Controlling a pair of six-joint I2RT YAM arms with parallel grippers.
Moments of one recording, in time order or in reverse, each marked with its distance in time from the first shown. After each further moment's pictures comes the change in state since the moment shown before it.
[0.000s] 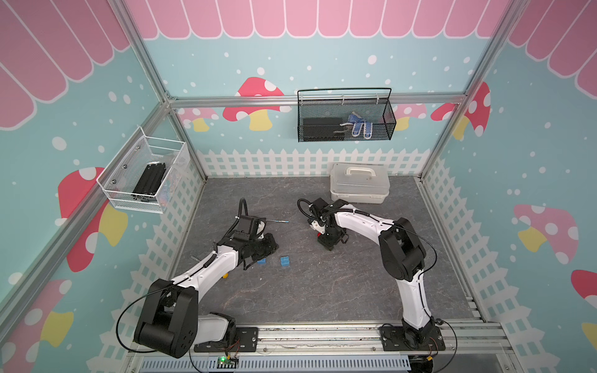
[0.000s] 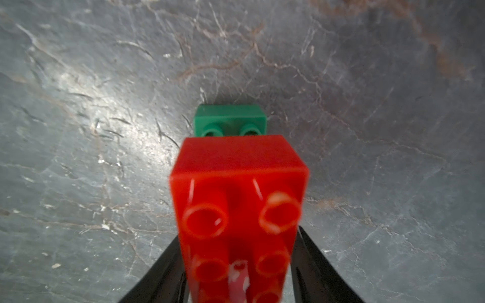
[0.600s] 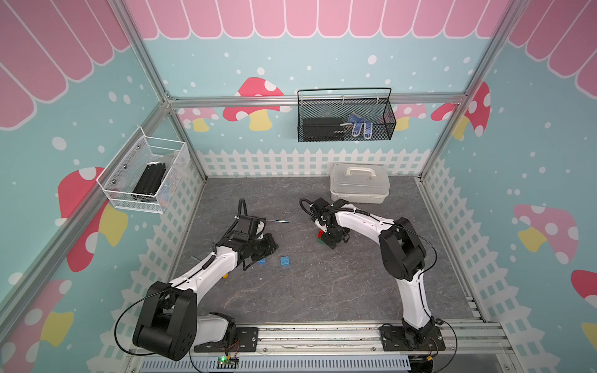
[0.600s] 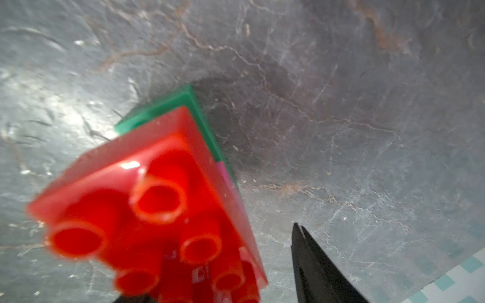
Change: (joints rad) left arm 0.000 -0.017 0.000 -0.020 -0.009 -0.002; right arm -0.025 0.005 0.000 -0.004 0.126 0.053
